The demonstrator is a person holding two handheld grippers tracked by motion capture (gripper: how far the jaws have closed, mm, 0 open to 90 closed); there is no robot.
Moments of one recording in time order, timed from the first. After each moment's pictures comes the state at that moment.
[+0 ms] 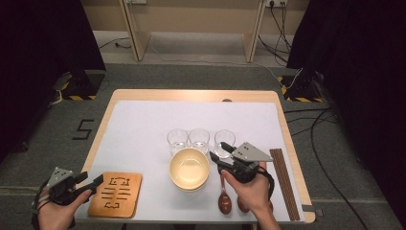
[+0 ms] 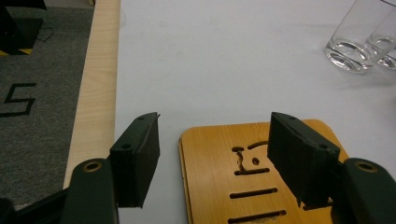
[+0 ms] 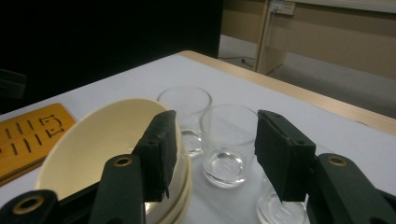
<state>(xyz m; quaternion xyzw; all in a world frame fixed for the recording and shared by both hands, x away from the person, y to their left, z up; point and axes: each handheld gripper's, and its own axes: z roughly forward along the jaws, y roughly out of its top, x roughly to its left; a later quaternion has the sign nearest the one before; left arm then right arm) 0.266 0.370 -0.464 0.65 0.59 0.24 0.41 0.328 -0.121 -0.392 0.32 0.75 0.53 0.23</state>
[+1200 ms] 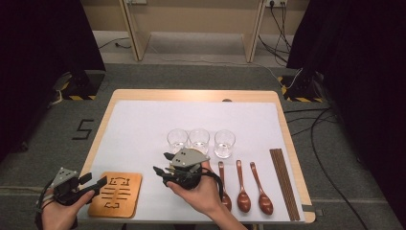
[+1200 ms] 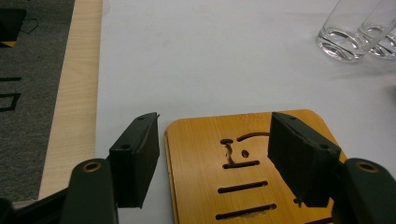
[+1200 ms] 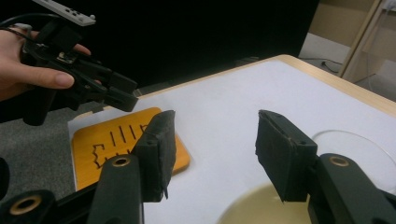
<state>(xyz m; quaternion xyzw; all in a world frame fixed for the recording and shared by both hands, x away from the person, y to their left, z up) 0.269 0.365 -0.469 0.66 0.58 0.22 0.41 0.315 0.011 -0.390 0.21 0.81 0.53 0.14</state>
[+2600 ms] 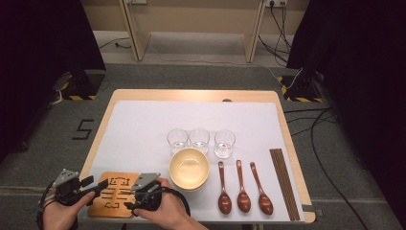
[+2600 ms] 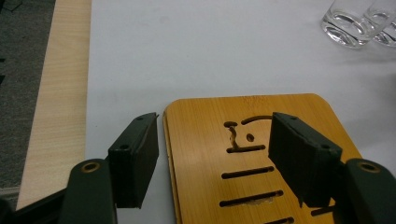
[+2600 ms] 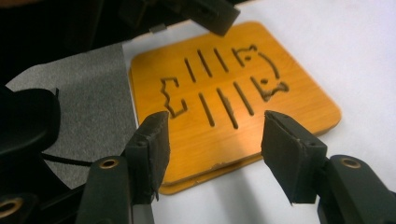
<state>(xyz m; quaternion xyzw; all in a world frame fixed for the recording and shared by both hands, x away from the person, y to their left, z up) 0.272 0.370 -0.481 0.67 0.60 0.19 0.40 0.295 0.107 -0.474 0.17 0.88 0.43 0.01</state>
